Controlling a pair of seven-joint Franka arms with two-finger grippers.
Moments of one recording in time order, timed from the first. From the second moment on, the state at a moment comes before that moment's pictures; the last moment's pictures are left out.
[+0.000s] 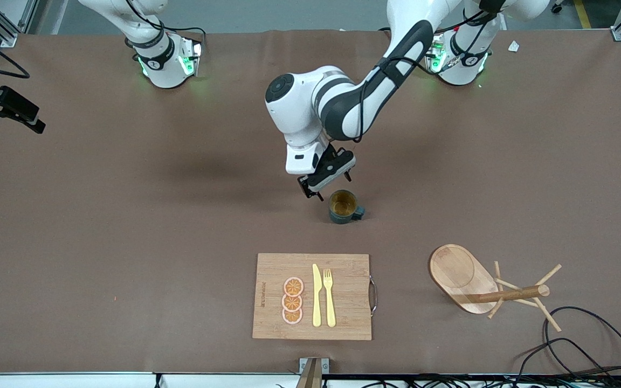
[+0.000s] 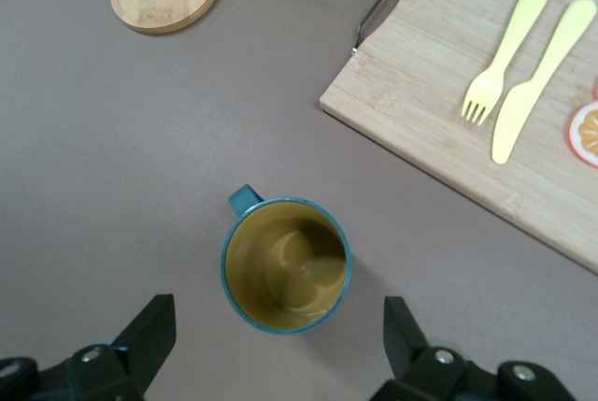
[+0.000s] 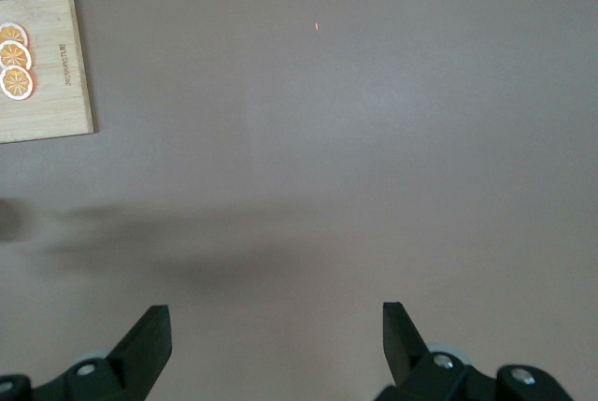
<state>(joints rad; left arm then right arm) -0.74 0.66 -0.20 -1.42 0.61 1.91 -1.75 -0.15 -0.09 0.12 -1.58 0.04 1.53 0.09</state>
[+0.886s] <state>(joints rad) -0.87 0.77 -0.20 -1.44 0.89 1.89 -2.21 -0.15 -0.09 0.12 -1.58 0.04 1.54 0.09</state>
